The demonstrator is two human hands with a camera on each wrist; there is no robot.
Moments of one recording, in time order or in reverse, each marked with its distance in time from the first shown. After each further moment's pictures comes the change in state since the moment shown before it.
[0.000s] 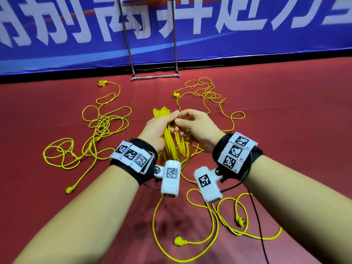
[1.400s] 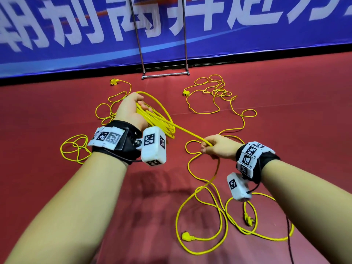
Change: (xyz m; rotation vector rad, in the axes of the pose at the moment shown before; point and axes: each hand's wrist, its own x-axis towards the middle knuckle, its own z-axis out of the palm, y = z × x) left_hand 0.003 0.064 -0.050 -0.414 0.227 0.050; right_hand 0.010 0.081 -0.065 -0.630 -0.267 0.144
